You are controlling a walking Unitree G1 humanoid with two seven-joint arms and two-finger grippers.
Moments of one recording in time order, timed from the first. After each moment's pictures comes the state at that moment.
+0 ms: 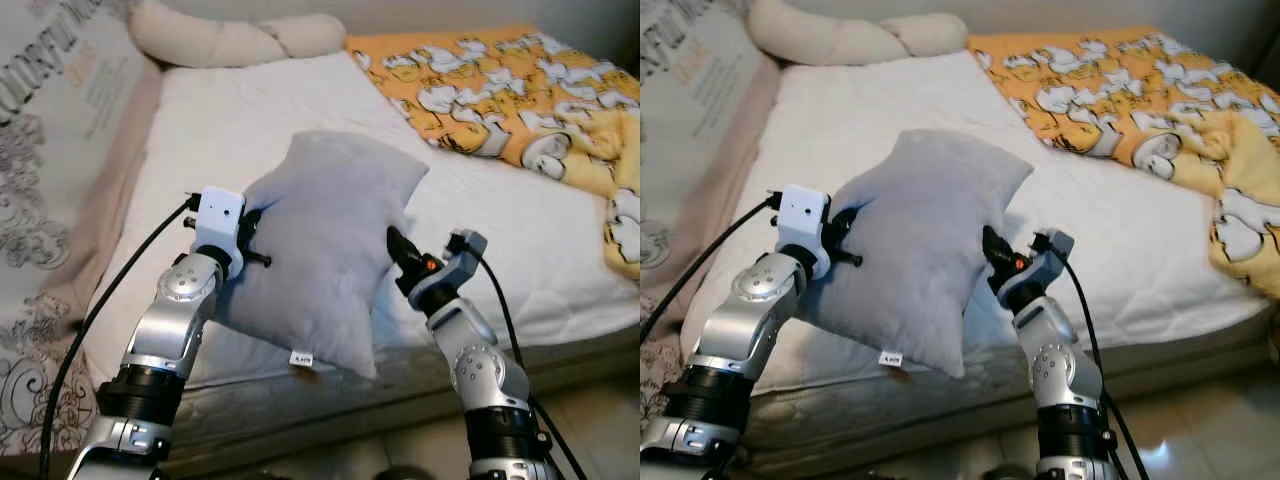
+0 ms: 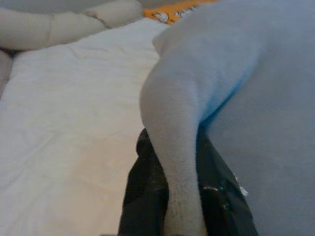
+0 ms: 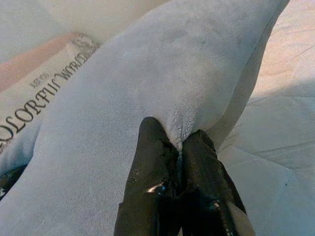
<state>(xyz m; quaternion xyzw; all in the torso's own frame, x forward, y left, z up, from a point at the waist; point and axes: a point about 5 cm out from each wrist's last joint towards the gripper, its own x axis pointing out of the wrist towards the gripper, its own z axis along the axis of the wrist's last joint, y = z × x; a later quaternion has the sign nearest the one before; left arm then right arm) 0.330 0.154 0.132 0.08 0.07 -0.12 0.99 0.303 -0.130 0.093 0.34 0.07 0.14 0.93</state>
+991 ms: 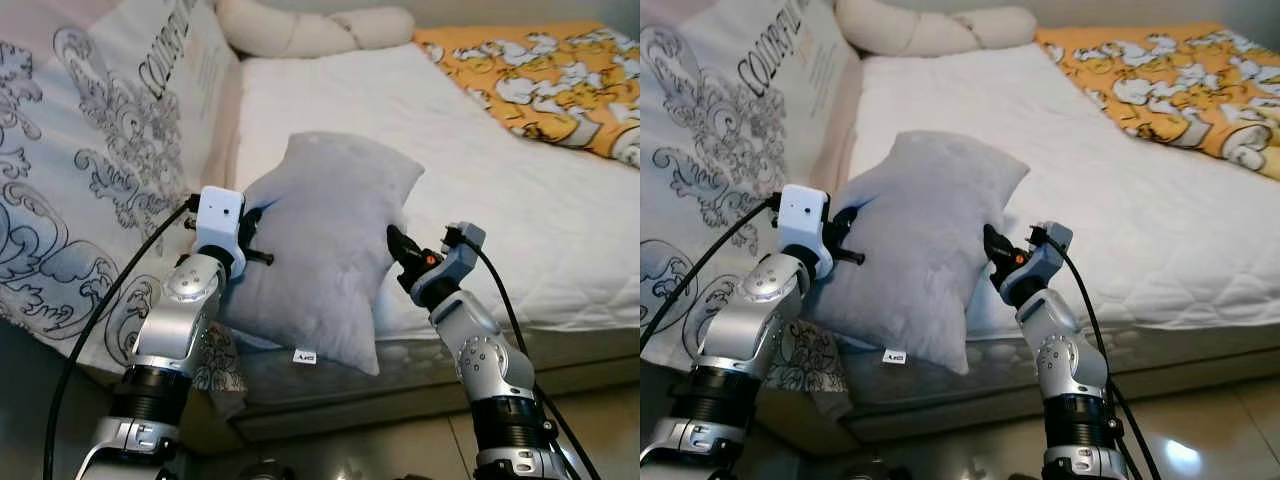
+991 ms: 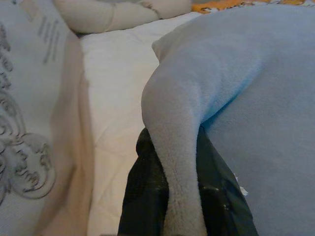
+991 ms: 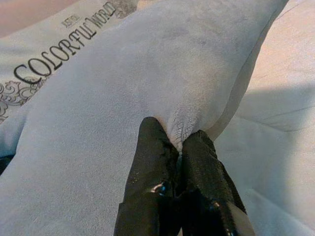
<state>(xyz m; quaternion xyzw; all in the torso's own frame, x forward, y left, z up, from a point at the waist) 0.330 0.155 0.130 0.06 0.06 -0.11 0.99 0.310 -0.130 0.093 0.31 0.10 0.14 0.93</state>
